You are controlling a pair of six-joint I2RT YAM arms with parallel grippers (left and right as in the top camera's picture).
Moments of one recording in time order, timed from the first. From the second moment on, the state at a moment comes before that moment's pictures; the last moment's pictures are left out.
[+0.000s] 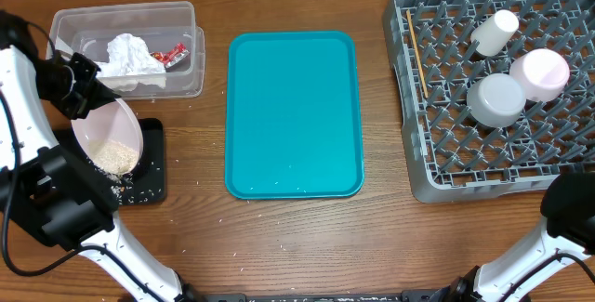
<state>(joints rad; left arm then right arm) 0.53 2.13 2.08 -1.49 0.46 -0.43 -0.52 2.03 2.38 -1.19 -0.13 0.31</state>
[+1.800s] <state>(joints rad) 0.74 2.13 2.00 -1.69 1.01 0.00 -0.52 2.03 2.38 -1.19 -0.13 0.31</state>
